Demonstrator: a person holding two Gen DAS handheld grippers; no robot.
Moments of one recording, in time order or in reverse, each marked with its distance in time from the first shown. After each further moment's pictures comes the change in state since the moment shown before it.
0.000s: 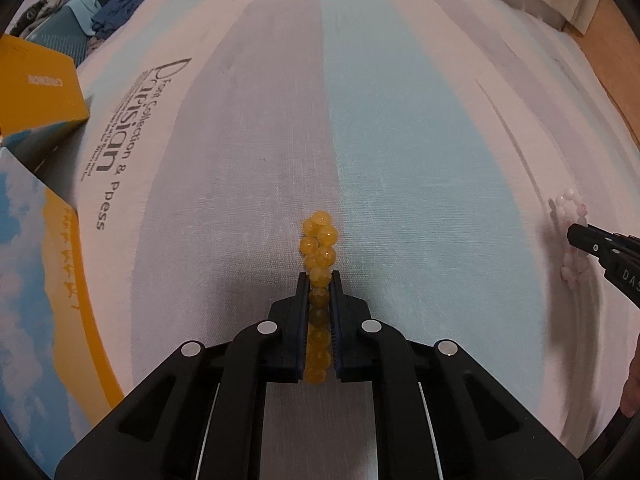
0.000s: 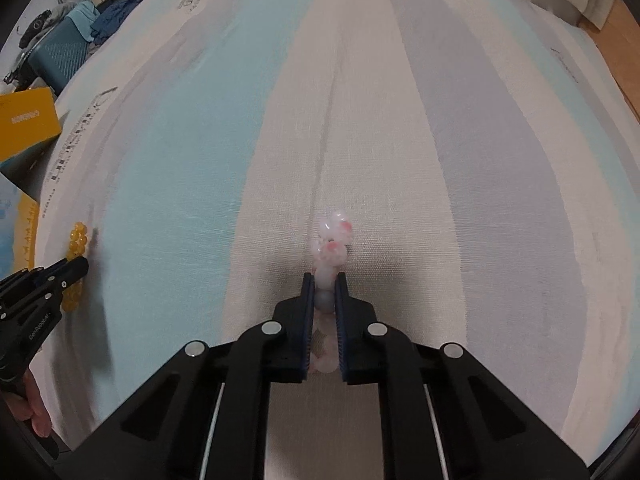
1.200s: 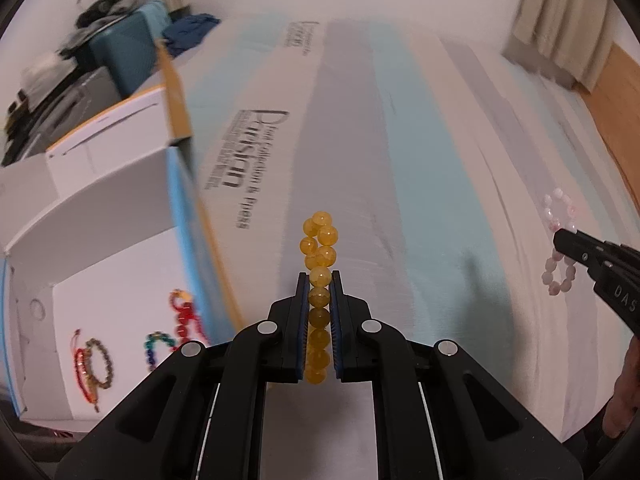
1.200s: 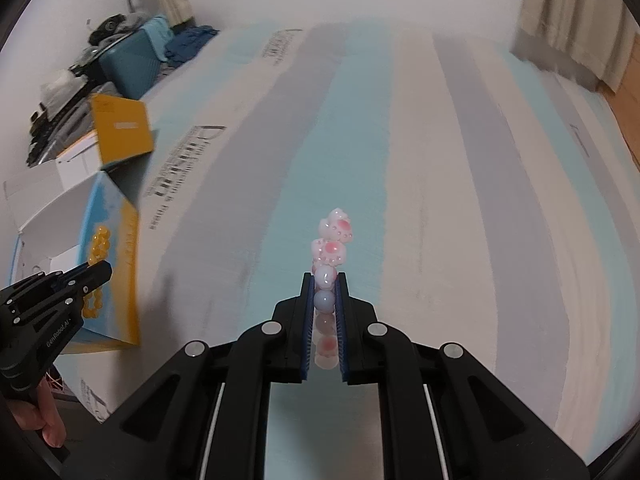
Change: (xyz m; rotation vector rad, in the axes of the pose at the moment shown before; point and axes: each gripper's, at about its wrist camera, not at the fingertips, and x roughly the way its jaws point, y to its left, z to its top) left arm -0.140 0.084 -0.031 -0.126 -0.154 0.043; right arm -0.126 0.122 0.000 -0.126 -0.175 0.094
